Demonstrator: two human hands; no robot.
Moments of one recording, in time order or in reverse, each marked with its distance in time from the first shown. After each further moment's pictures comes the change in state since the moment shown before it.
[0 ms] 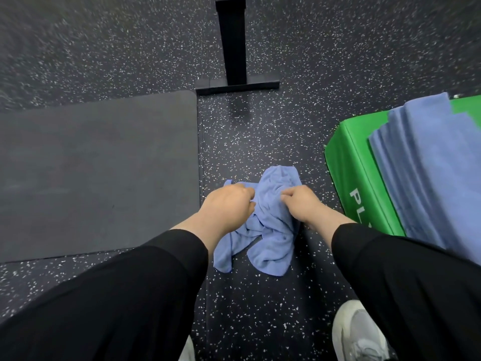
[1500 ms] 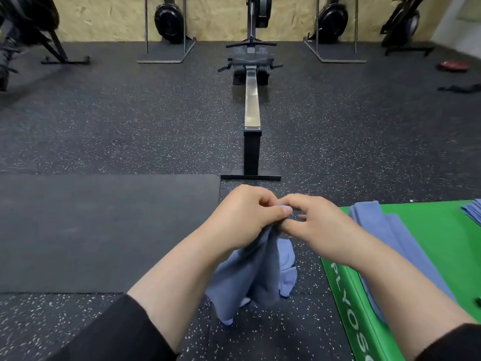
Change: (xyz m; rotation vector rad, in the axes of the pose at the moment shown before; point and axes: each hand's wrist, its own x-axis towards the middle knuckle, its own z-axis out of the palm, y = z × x) left_hand -0.186 0.090 -0.259 -0.895 0.342 0.059; right_hand -0.274 -0.182 -0.169 -0.088 0.085 -0.643
